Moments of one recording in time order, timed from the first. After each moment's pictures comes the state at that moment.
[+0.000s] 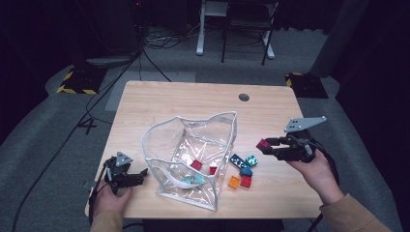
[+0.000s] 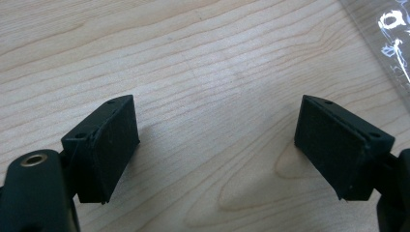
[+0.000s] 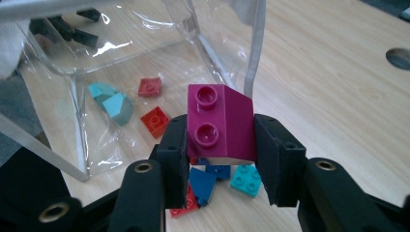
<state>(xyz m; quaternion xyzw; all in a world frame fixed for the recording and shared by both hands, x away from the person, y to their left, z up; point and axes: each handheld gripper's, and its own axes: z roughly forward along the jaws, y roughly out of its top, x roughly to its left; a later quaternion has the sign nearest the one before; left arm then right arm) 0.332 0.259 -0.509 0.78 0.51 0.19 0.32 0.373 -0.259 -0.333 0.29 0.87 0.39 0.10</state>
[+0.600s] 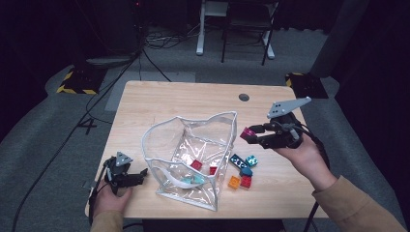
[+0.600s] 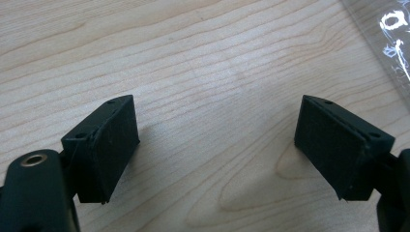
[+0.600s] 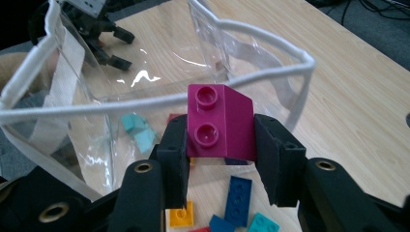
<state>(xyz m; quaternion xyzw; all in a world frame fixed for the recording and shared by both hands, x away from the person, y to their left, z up) 0.332 0.259 -0.509 0.78 0.51 0.19 0.32 0.381 -0.205 -0.283 0.23 0.89 0.39 0.09</state>
